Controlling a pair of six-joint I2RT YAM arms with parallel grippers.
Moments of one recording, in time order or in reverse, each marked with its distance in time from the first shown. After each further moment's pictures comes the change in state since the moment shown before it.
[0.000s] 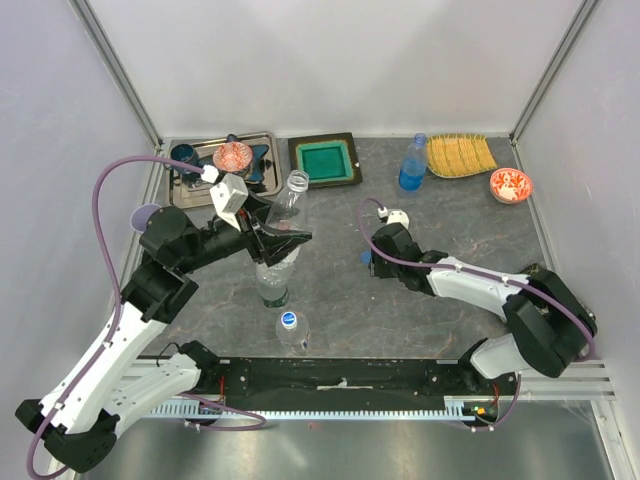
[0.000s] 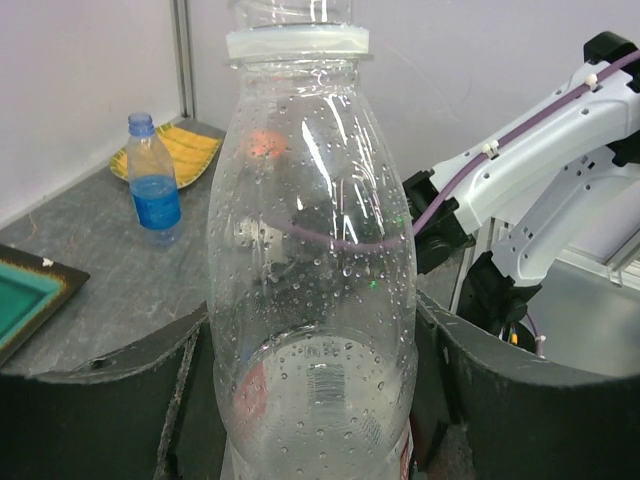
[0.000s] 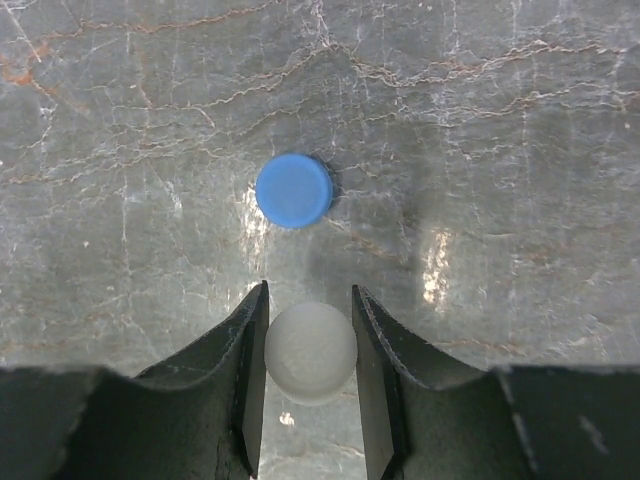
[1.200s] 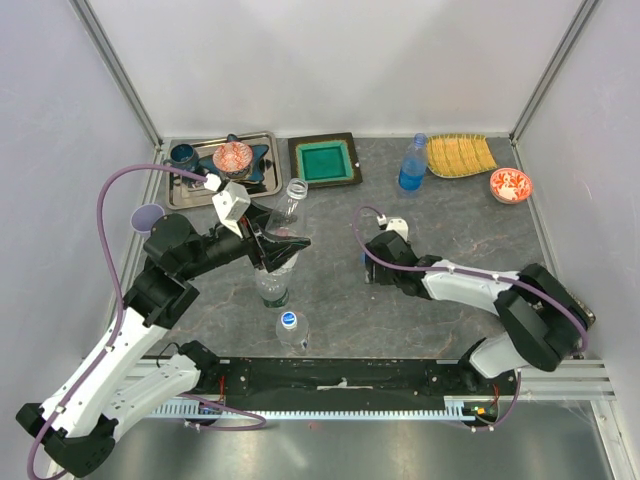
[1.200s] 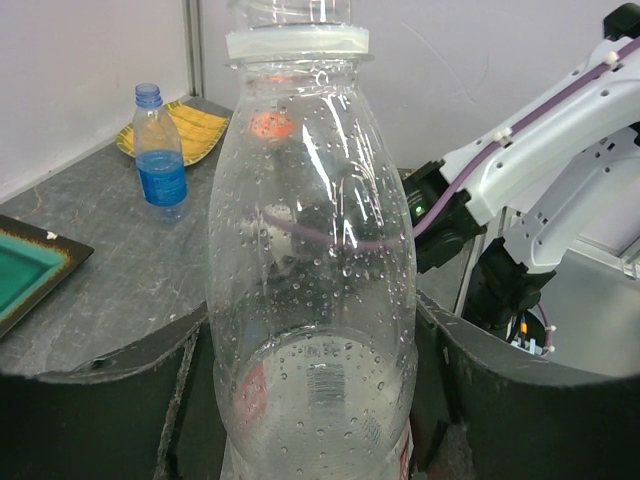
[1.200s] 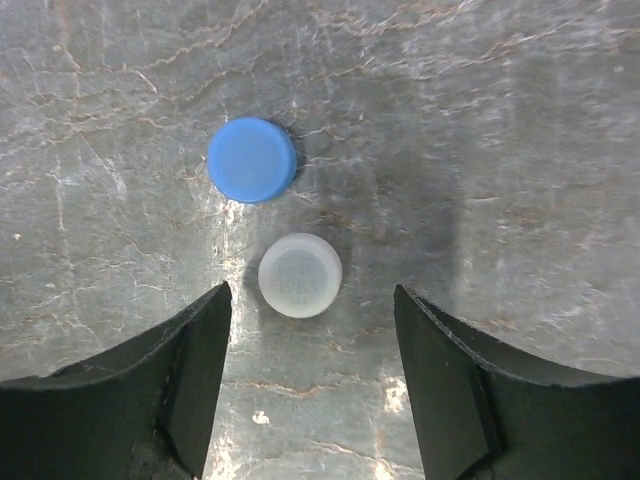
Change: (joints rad) left arm 0.000 -0.040 -0.078 -0.005 -0.027 0.010; right arm 0.034 0.078 -0.033 0.048 0.068 0.040
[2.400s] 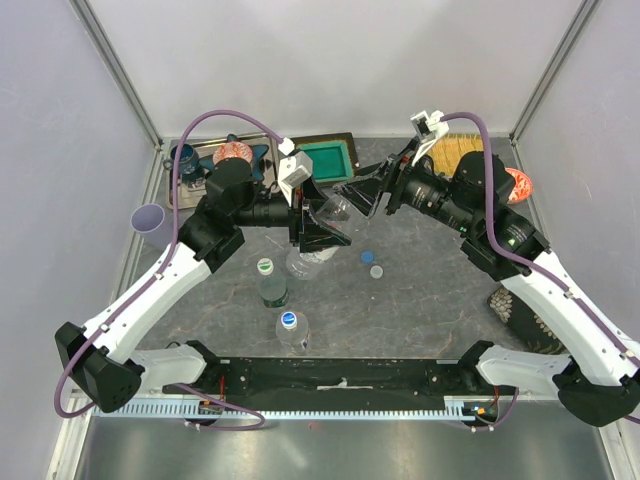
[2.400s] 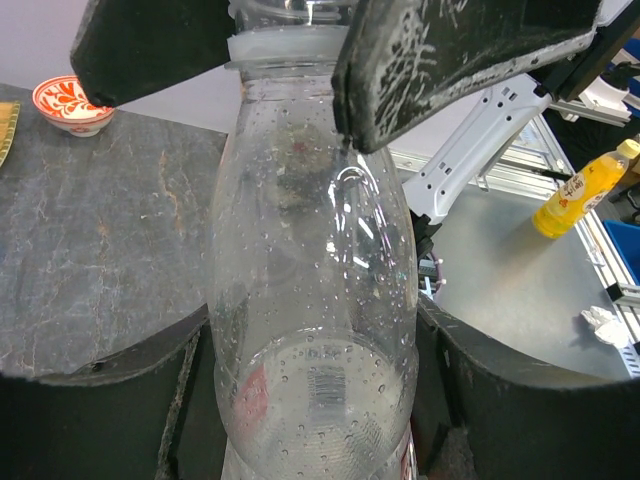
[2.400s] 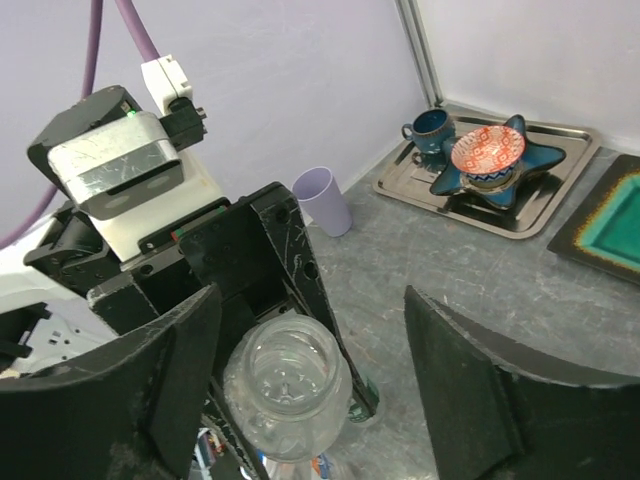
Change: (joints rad) left arm -0.047 0.434 0.262 0.043 0.403 -0.003; right arm -0.001 -0.367 0.759 -0.205 -0.553 -0.110
